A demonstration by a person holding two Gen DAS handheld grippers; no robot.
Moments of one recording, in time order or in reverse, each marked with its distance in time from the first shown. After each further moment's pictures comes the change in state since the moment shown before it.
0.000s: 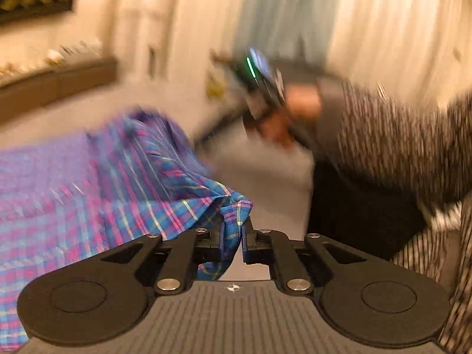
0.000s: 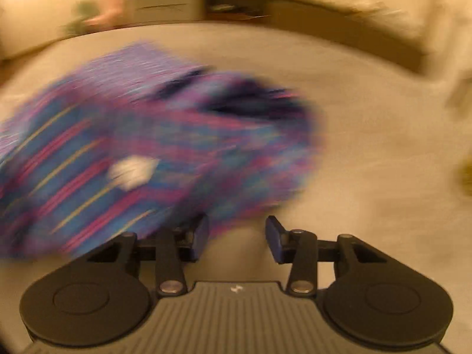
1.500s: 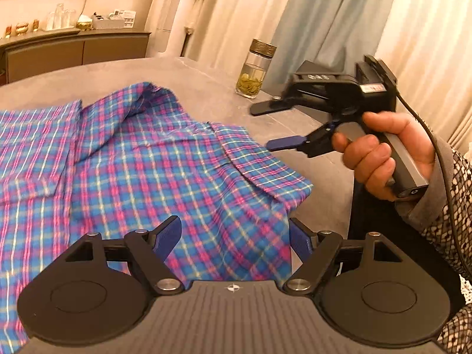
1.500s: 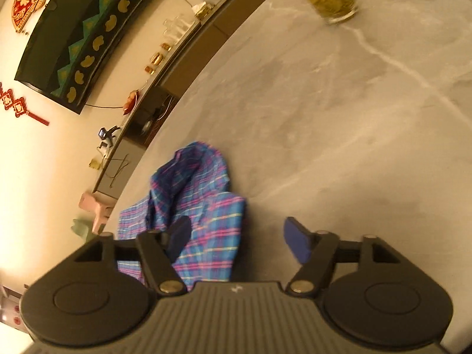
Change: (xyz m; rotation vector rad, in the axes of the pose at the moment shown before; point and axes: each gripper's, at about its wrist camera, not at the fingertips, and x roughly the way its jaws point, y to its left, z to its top) left arm 0.086 0.028 0.053 -0.205 -0.034 0.056; right arm -0.022 -0.109 -0.086 0.998 -0.150 0.367
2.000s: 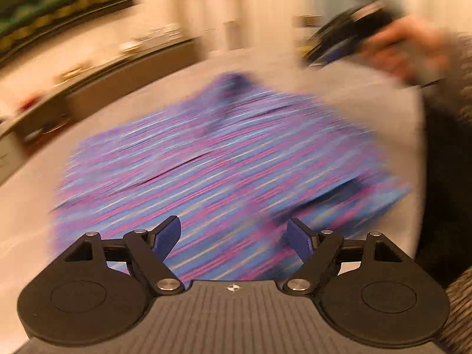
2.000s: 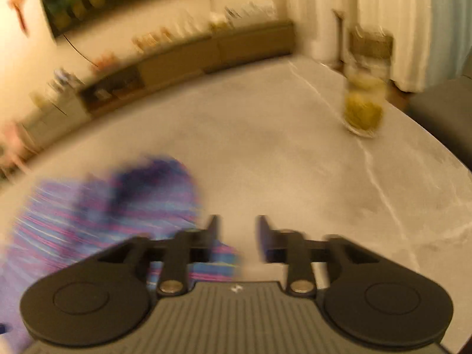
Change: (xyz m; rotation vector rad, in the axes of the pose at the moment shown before) left arm -0.114 0.052 -0.050 0.153 0.069 0.465; right arm -0.001 0.097 0.005 -0.470 -0.138 -0.304
